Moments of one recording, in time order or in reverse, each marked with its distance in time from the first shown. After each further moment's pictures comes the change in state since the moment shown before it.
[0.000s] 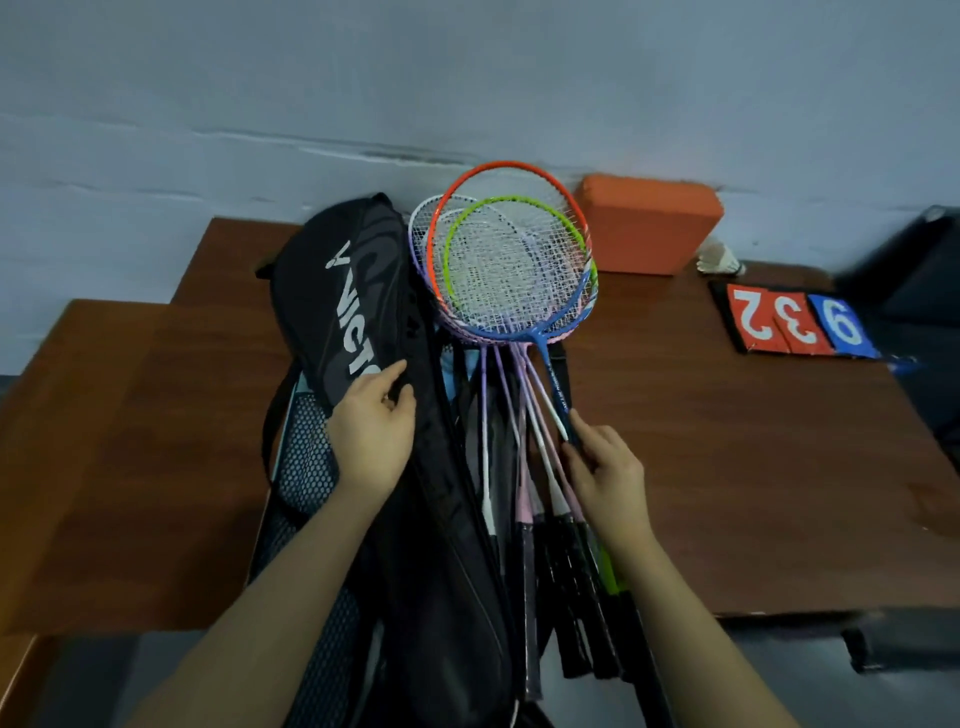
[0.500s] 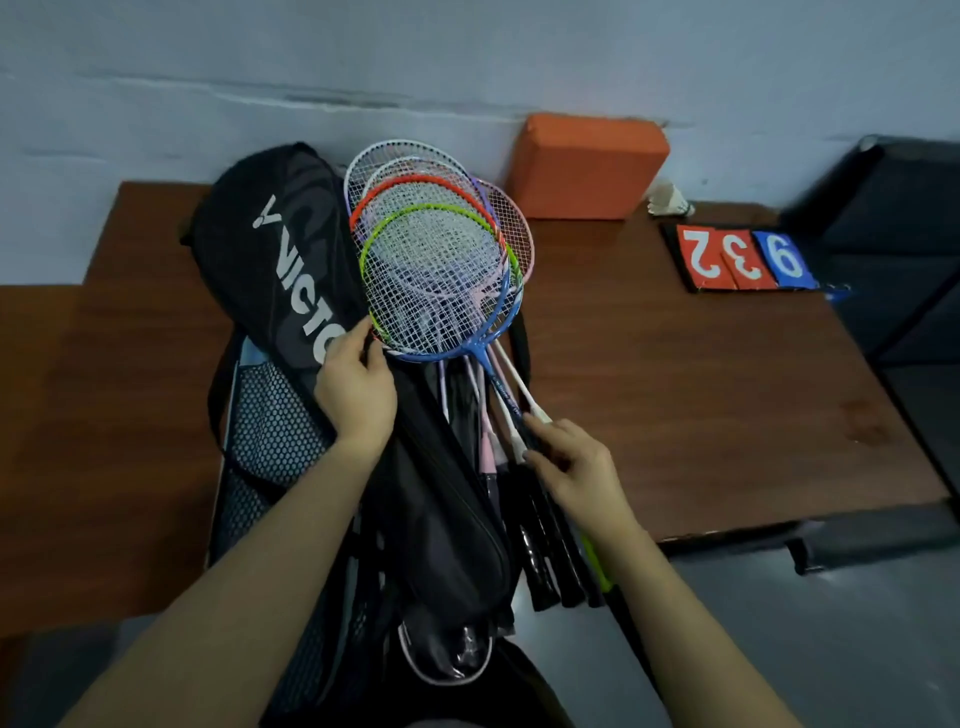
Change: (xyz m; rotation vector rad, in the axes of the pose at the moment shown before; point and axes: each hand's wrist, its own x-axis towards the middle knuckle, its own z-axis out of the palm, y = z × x) left_hand 0.000 0.001 0.043 -0.086 0.056 -0.046; right_hand -0.044 0.004 -0.018 0.149 -0.156 0.155
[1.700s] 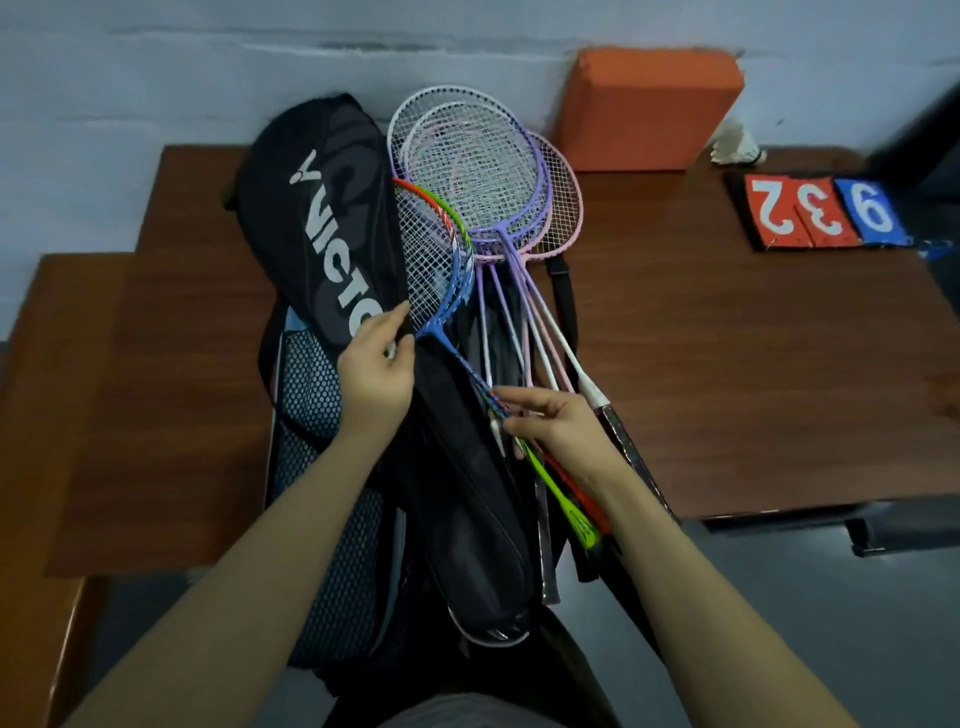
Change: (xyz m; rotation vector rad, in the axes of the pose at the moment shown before) left_hand -0.006 -0.028 -0.028 -0.084 -0.199 0.234; right_hand 0.022 -0.034 0.043 0.659 -0.286 0.451
